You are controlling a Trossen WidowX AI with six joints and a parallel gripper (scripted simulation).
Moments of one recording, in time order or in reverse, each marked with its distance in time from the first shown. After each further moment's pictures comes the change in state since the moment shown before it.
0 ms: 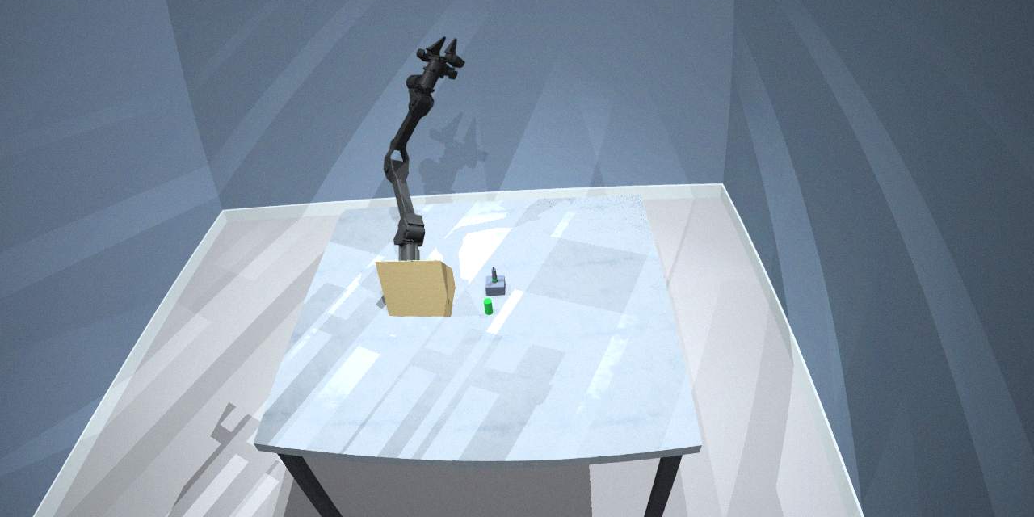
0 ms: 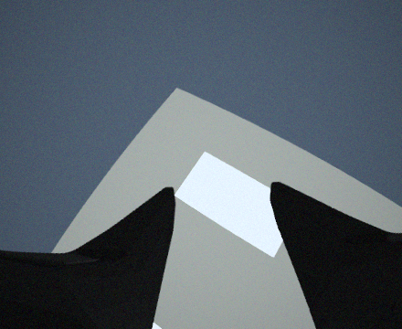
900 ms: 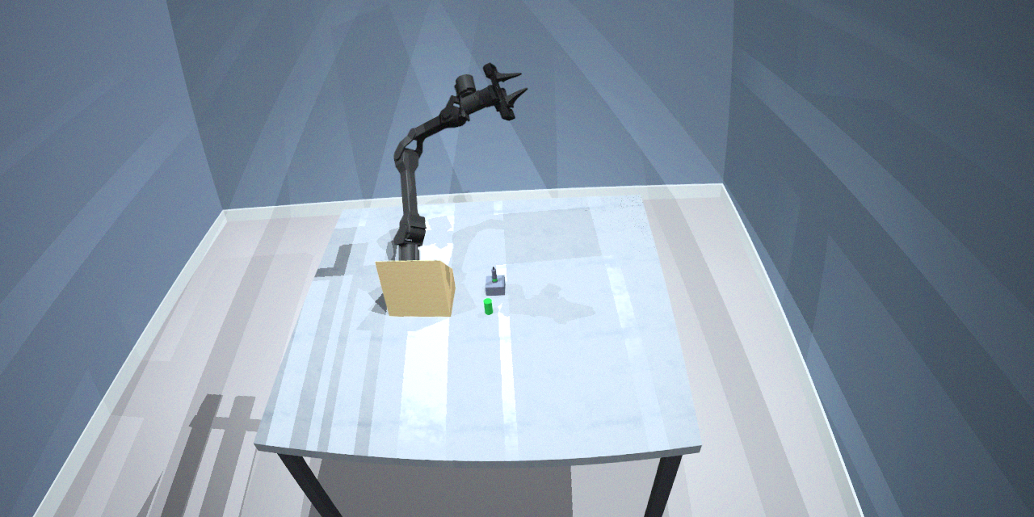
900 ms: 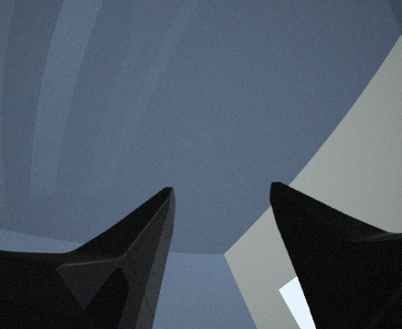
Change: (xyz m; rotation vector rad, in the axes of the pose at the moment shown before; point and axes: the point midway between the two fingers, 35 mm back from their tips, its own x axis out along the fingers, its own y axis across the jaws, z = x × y) arm -0.095 0.342 -0.019 0.333 0.083 0.843
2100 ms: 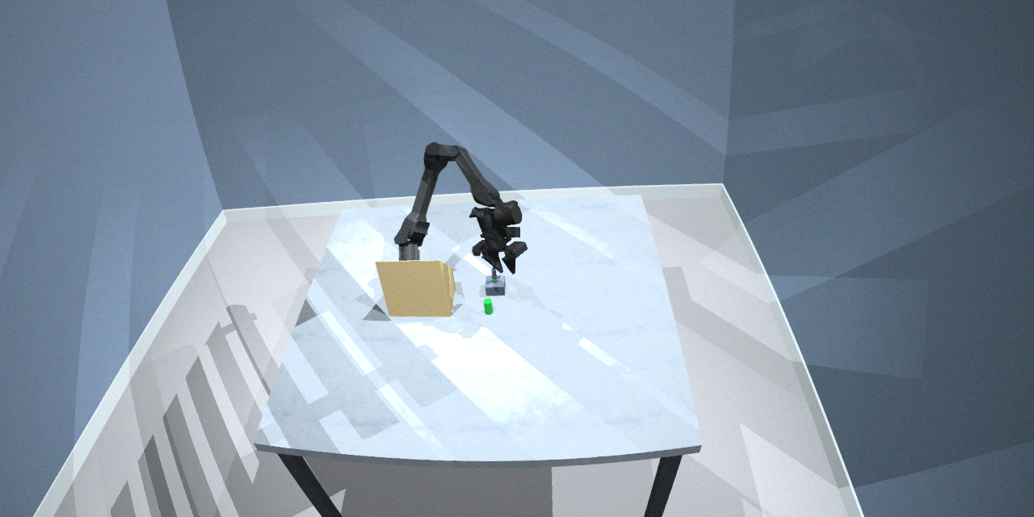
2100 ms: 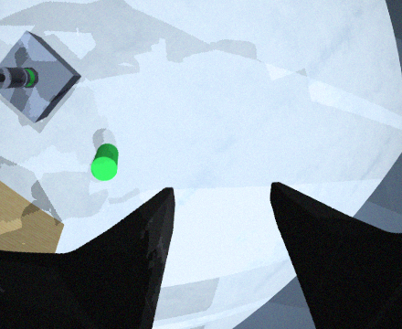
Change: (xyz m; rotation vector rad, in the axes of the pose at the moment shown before) arm -0.221 0.487 0.017 0.704 0.164 1.708
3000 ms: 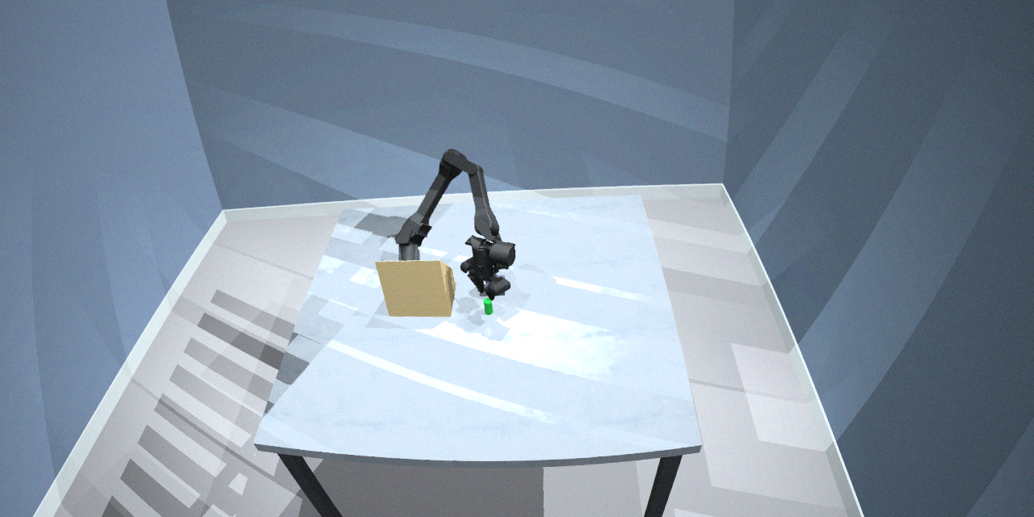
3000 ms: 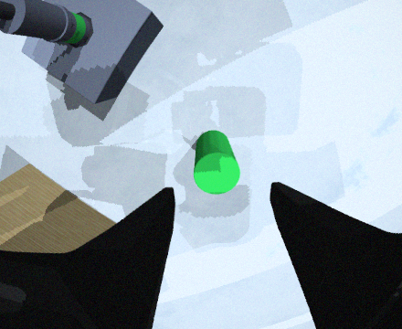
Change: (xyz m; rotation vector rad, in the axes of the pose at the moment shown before) arm 0.080 0.096 -0.027 0.192 0.034 0.345
